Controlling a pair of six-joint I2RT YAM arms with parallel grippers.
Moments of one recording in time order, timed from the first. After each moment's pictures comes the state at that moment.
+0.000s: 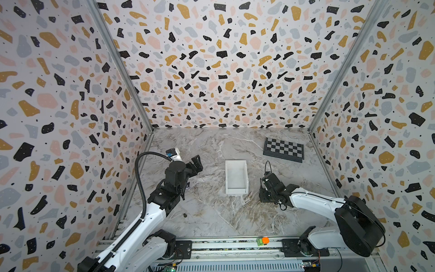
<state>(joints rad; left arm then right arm) -0.40 0.89 0.65 -0.11 -0.26 -0.61 0.65 1.37 0.59 -0.34 0.11 0.53</state>
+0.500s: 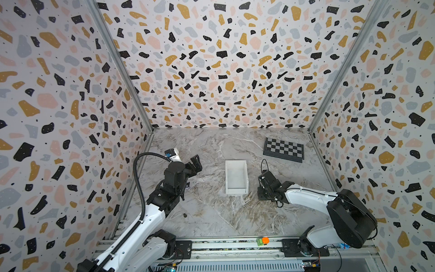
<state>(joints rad) -0.40 0.88 0.65 -0.11 -0.27 -0.61 0.66 1.44 0.65 -0.33 0.12 0.53</state>
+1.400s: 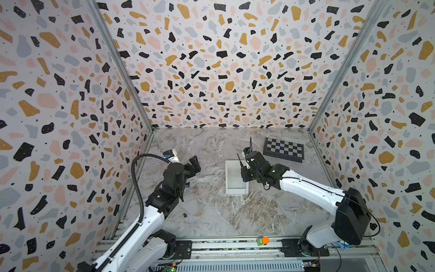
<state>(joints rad) -0.40 0.85 0.64 -0.14 -0.32 -0.61 0.82 1.51 1.12 -0.46 0.15 0.38</state>
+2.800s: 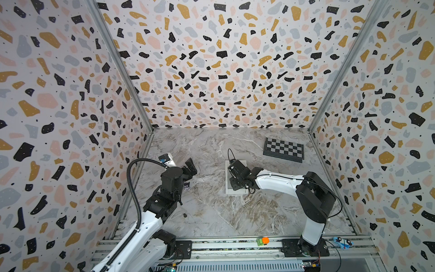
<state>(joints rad) -0.40 0.79 0.60 -0.17 -0.41 -0.60 0.88 1.82 1.19 -0.43 0.18 0.39</state>
